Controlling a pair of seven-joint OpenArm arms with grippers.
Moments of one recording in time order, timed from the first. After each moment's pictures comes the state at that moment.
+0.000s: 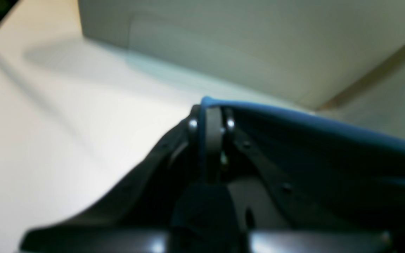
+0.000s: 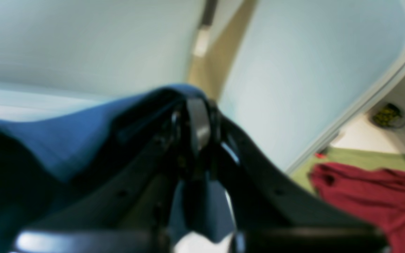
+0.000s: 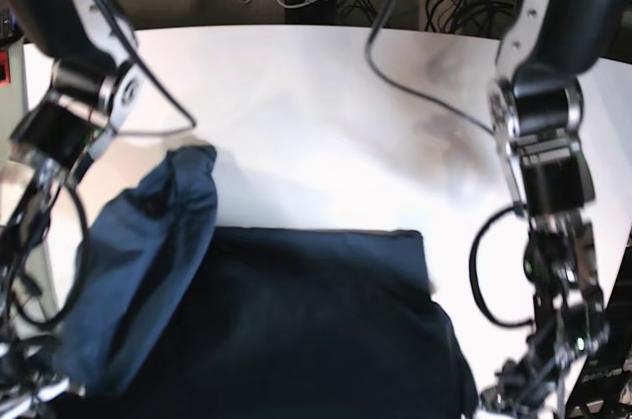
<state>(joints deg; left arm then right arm) -47.2 -10.3 -9.8 62.5 -27.7 -8.6 38.0 40.7 10.9 21.6 96.2 -2.3 23.5 -47.7</state>
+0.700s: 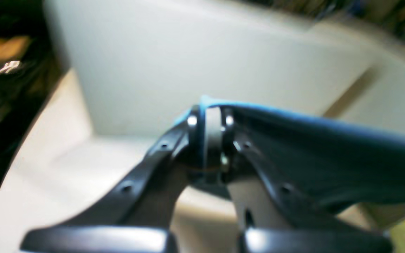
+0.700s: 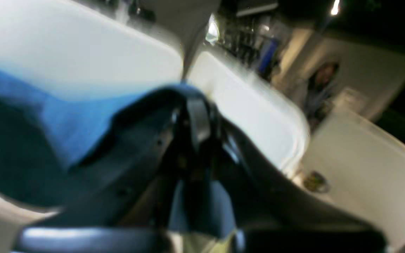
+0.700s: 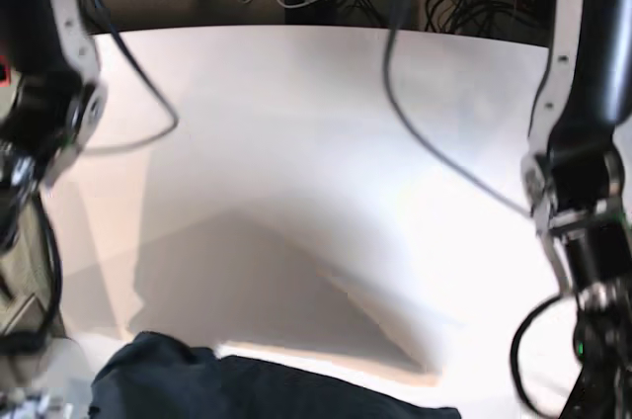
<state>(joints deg) -53.5 -15.3 -7.7 74.7 -27.5 -8.5 49.7 34.9 16.0 13.5 116.9 -2.3 23.3 -49.9</state>
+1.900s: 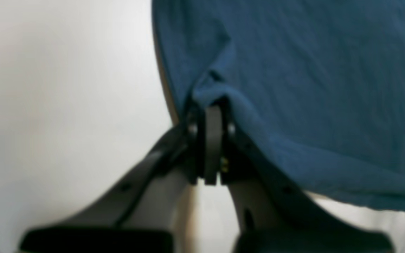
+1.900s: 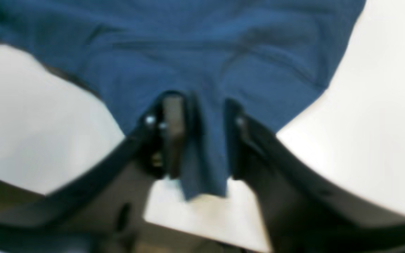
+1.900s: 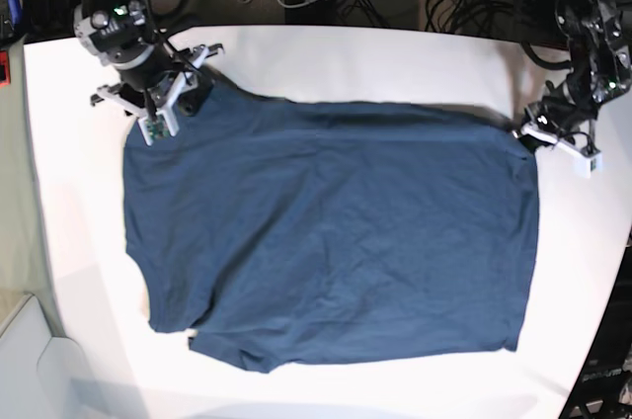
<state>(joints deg) 10.2 -20.6 -22.2 84.6 -40.6 -8.6 48.7 -24.2 0.8 10.9 116.1 -1.9 26.8 -48.3</state>
